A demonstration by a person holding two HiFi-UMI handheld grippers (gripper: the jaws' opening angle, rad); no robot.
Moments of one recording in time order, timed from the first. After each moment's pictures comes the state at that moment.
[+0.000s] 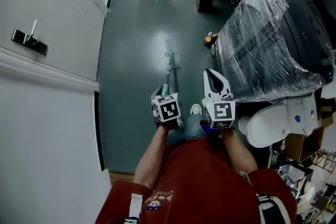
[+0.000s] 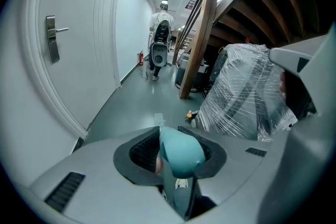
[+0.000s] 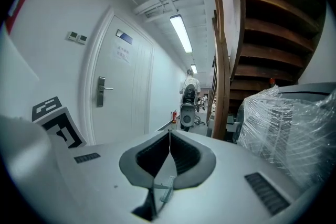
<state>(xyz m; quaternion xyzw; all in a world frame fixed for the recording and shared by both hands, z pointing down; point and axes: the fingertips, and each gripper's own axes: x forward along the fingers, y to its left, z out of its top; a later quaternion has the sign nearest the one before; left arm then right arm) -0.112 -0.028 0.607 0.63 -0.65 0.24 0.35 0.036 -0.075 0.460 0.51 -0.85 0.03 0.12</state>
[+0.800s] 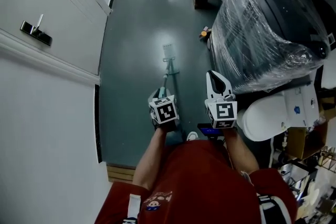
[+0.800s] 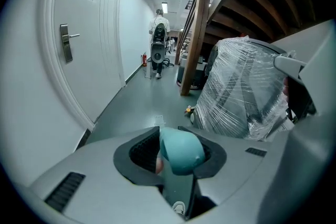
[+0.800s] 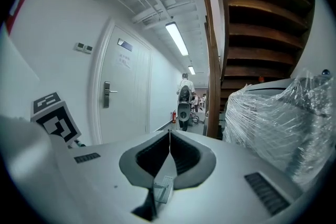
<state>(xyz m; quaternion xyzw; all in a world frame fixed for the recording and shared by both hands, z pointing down) -0.015 0.095 0.602 0.61 -0.68 0.24 0.34 0.166 0.040 0.468 0.51 -0.85 0.04 0.10</state>
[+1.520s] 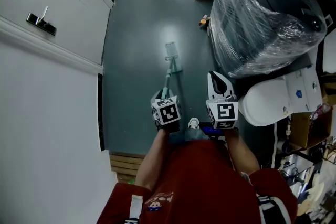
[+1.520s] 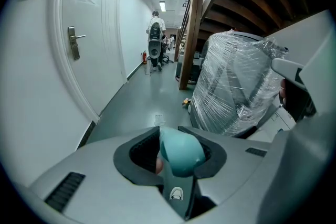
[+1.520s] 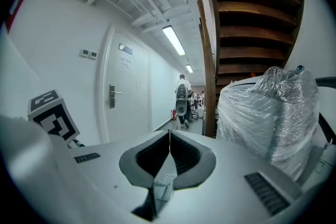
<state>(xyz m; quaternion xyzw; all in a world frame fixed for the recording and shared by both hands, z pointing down) 0.047 0.221 0.602 0.60 -0.68 0.26 0.33 0.228 0.162 0.480 0.51 -0.85 0.07 0.10</state>
